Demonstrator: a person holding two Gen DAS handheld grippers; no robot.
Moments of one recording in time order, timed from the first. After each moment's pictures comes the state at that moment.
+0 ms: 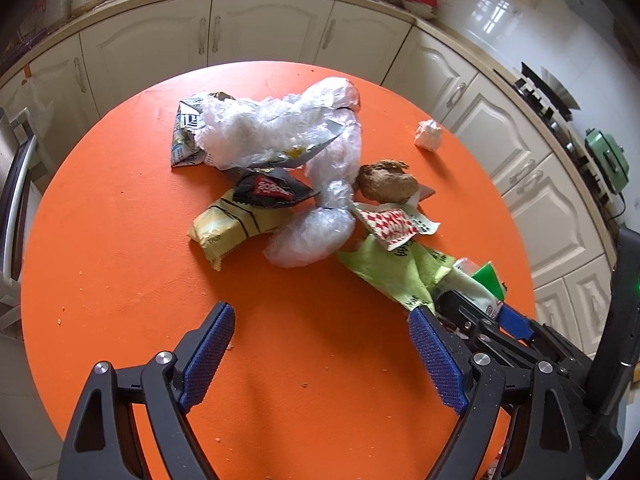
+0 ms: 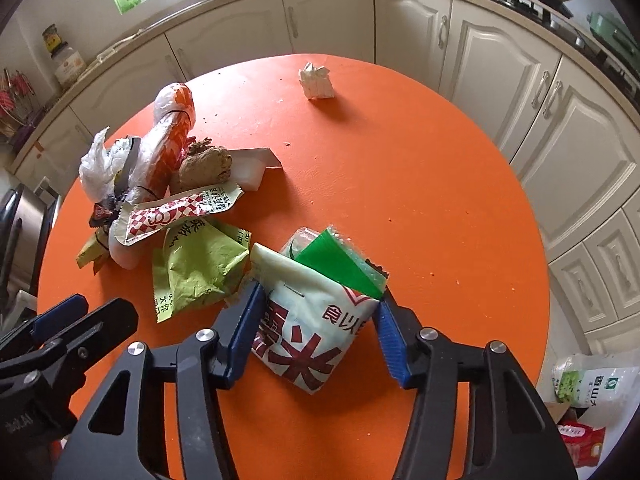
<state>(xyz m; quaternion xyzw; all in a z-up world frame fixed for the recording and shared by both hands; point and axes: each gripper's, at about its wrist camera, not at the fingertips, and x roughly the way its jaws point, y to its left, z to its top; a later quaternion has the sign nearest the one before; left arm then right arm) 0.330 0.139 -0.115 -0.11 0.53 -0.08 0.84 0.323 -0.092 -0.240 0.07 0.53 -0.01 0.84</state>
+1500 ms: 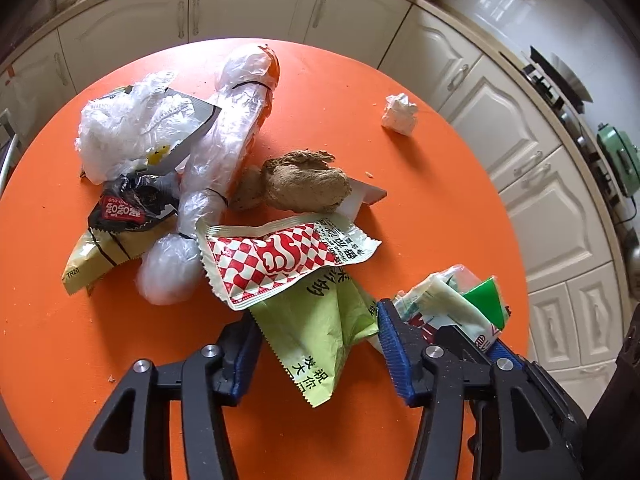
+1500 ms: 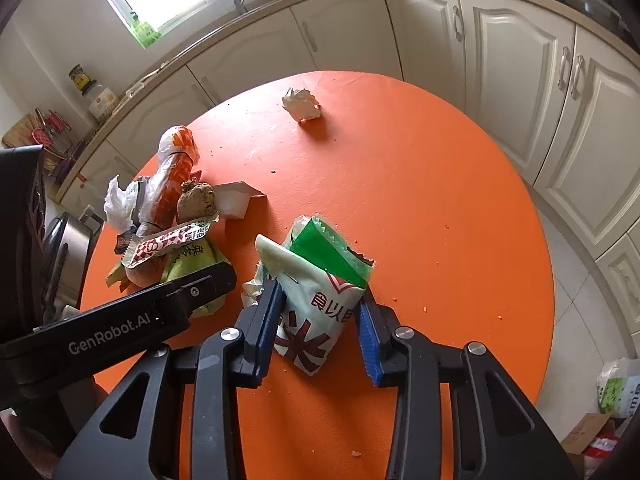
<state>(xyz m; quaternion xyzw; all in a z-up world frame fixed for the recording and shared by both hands) 0.394 0.062 -0.154 -0.12 0.56 -0.08 0.82 0.325 -0.149 -0.245 0.16 0.50 0.07 0.85</state>
